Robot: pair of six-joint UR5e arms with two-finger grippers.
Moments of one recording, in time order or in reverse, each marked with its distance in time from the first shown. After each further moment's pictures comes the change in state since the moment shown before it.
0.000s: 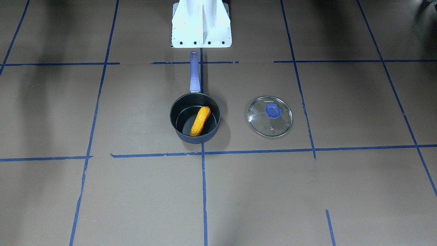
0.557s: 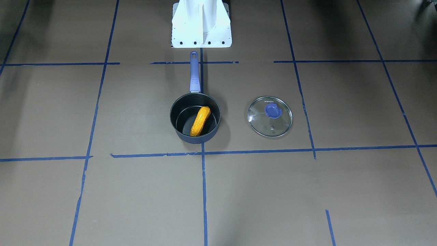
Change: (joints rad) left arm -0.001 -0.010 -0.002 0.000 0.001 -0.003; right arm 0.148 -0.087 -0.126 0.011 0.023 -0.263
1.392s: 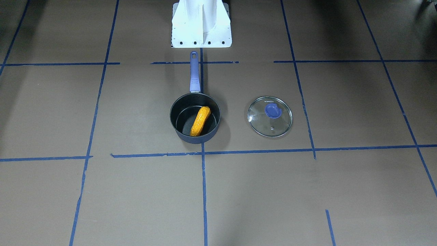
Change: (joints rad) left arm -0.002 -0.009 -0.001 0.000 0.000 0.000; right arm 0.030 -0.019 -0.086 0.127 -0.009 -0.014
